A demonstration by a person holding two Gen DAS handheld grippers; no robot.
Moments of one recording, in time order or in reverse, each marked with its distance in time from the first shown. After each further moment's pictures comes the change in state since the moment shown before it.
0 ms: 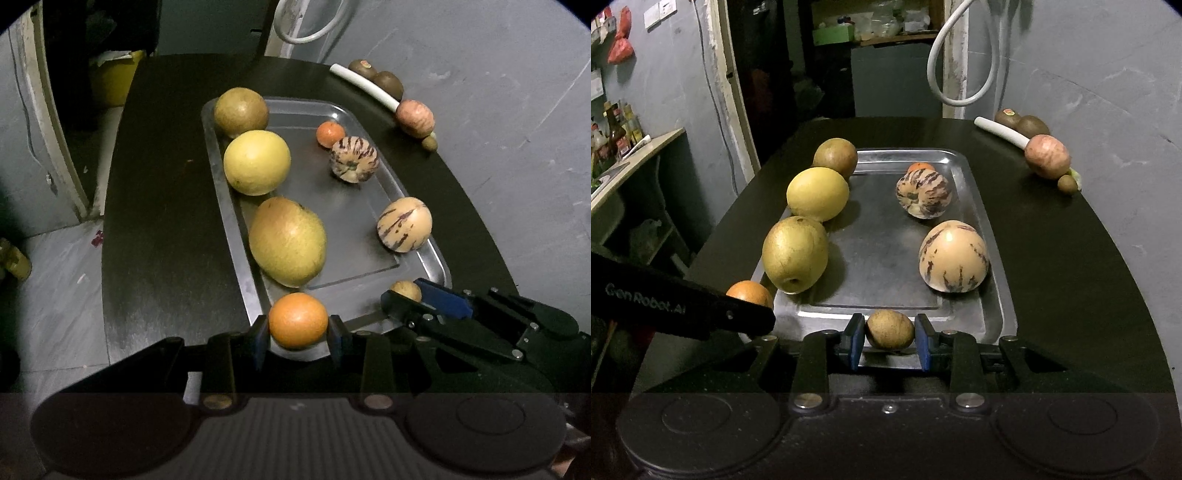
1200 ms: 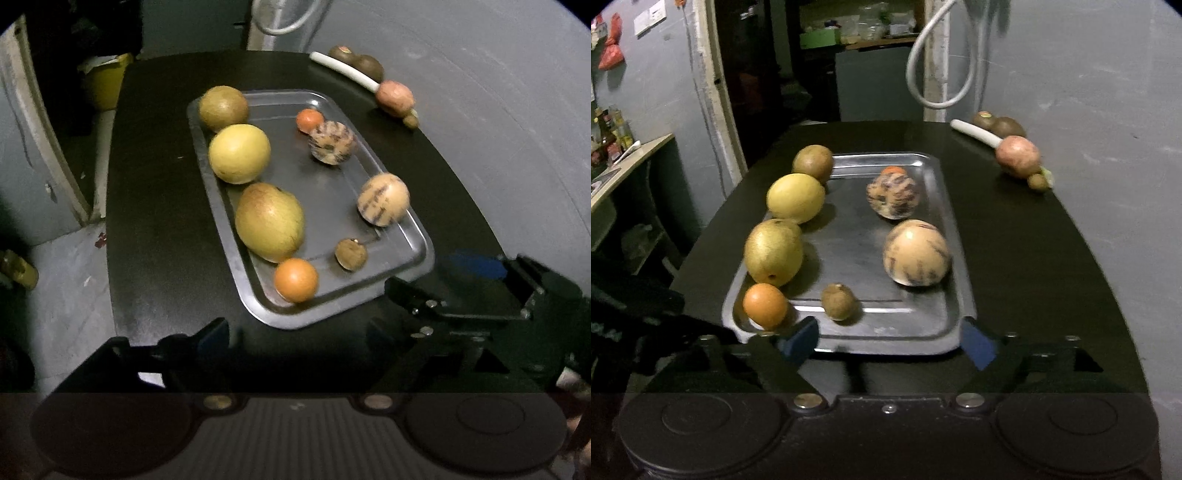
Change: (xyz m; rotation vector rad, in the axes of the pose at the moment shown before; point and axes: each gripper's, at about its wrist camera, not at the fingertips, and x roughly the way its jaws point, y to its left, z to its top) left arm -0.022 -0.020 -0.009 0.087 0.057 0.016; right arm -0.025 -0.022 -0.005 0.028 -0.007 -0.050
